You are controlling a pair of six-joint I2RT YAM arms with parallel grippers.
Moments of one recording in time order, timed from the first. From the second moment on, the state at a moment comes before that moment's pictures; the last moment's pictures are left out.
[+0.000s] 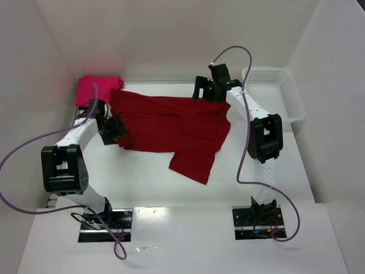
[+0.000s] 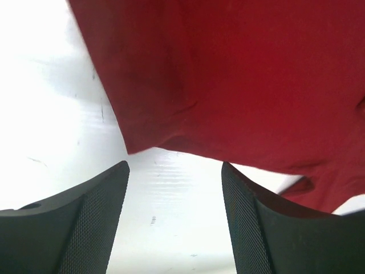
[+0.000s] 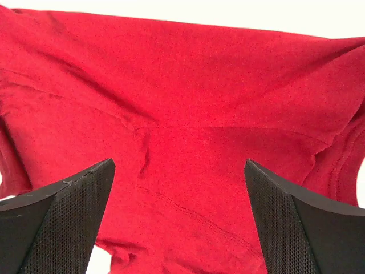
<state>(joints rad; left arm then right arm) 0.11 1.63 1.13 -0.64 0.23 -0.38 0.31 2.11 1.87 -0.53 -0.13 0.37</state>
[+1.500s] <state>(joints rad) 0.10 1.59 0.93 -0.44 0.04 -0.72 0.31 1.99 1.79 -0.54 -0.07 0.38</state>
